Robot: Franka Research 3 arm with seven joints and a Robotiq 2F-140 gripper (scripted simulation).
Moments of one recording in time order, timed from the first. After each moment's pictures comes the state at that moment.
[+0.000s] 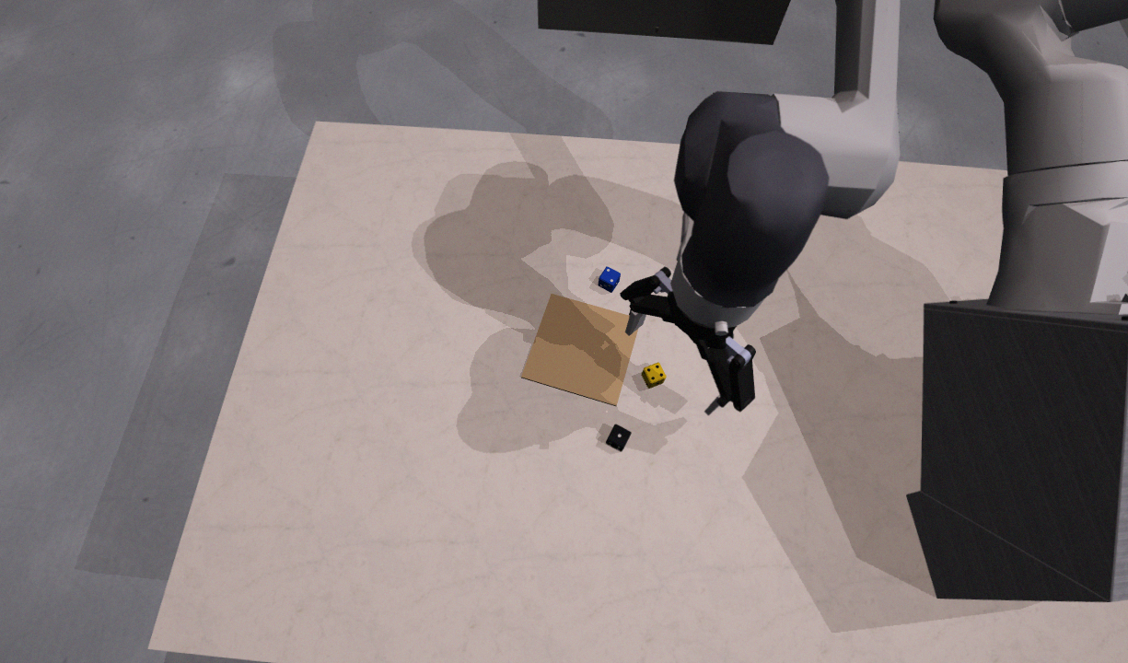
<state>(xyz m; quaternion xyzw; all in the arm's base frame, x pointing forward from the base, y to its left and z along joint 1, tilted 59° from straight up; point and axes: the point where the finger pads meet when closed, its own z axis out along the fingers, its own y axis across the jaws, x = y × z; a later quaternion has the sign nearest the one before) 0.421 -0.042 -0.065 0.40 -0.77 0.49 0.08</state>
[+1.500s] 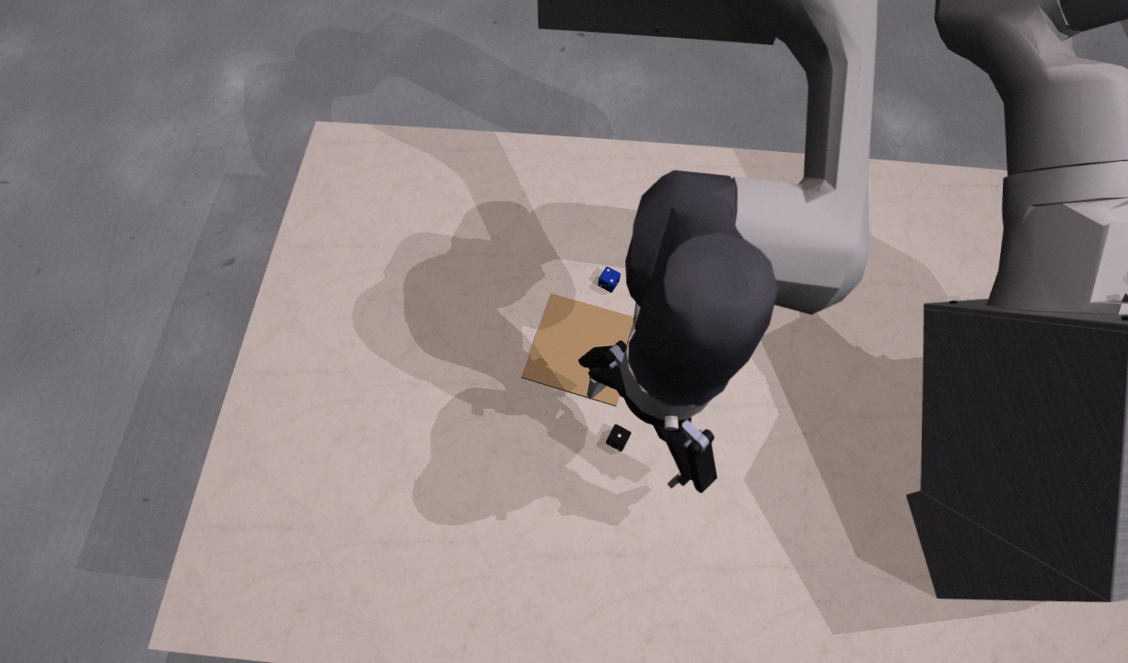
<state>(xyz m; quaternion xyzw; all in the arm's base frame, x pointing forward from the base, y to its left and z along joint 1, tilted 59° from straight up) 0.465 0.021 -0.138 0.40 -0.77 0.49 0.07</state>
